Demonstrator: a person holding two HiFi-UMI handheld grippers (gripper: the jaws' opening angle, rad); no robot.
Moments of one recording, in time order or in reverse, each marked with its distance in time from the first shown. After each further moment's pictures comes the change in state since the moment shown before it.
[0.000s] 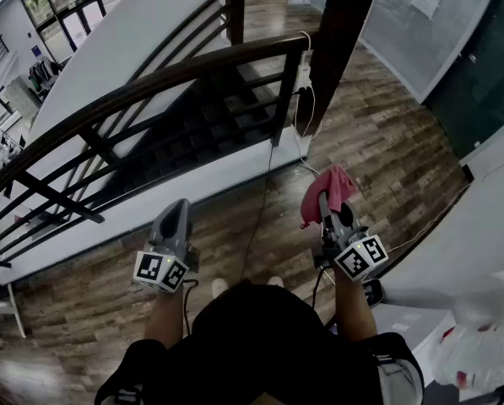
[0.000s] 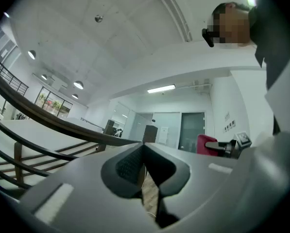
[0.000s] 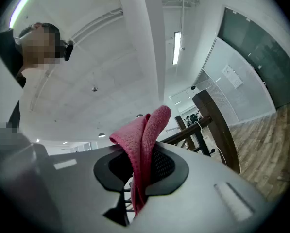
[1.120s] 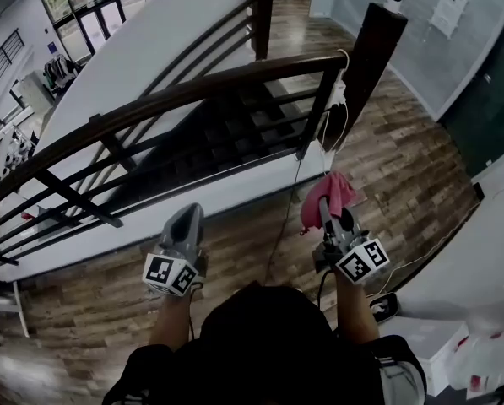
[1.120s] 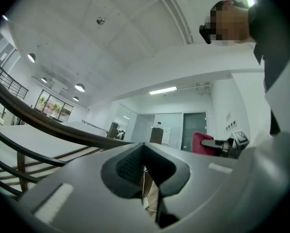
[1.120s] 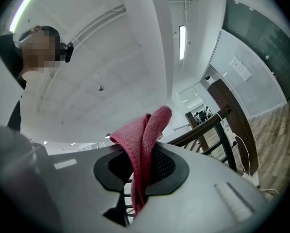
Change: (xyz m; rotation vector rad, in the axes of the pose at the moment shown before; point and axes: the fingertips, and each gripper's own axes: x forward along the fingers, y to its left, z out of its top) left arm -0.019 0.072 0.026 0.010 -0.010 -0.003; right arm 0.079 0.065 -0.033 0.015 0.008 0.077
